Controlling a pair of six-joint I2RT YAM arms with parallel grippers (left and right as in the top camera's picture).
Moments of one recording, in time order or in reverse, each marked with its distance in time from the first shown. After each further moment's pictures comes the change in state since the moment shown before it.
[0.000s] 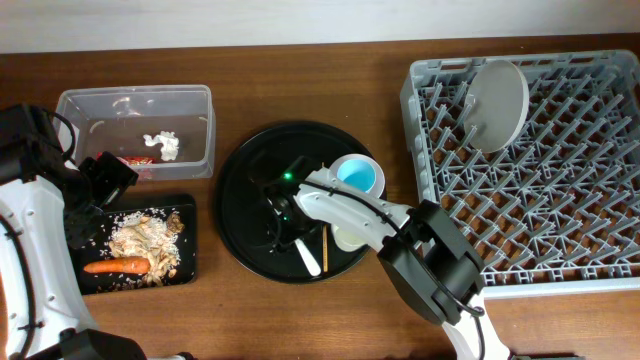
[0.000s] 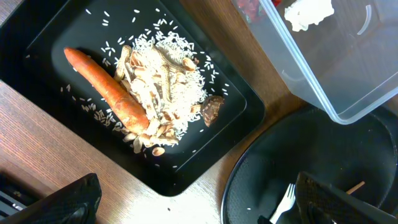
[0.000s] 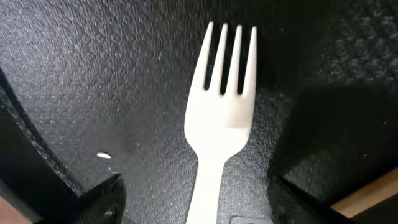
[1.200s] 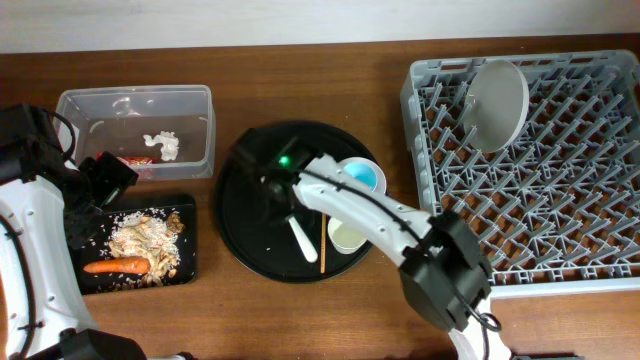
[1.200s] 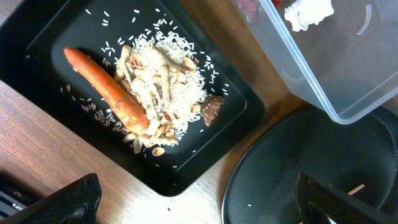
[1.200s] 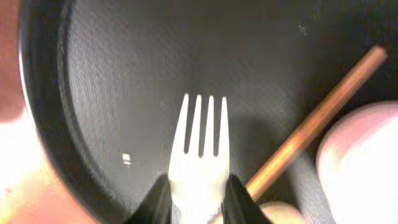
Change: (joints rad) left arm 0.000 0.000 0.000 0.000 0.000 0.000; right arm -0.002 -0.049 0.225 -0.140 0.154 0.059
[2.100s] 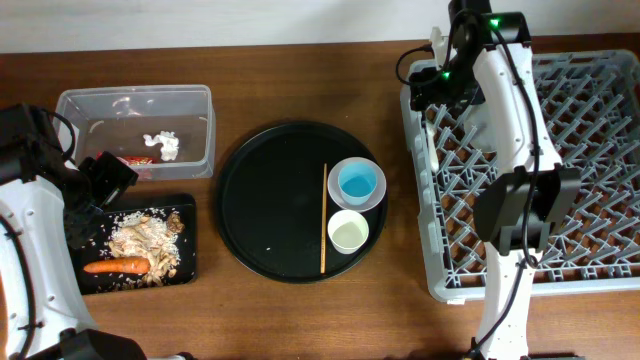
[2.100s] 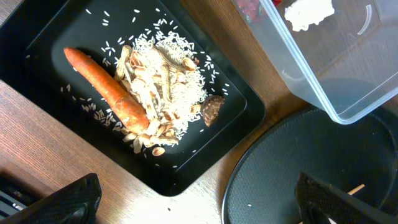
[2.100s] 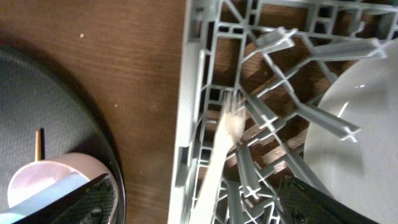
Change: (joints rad) left arm 0.000 0.000 0.000 0.000 0.000 0.000; right arm -0.757 0.201 0.534 -0.308 -0.127 -0.359
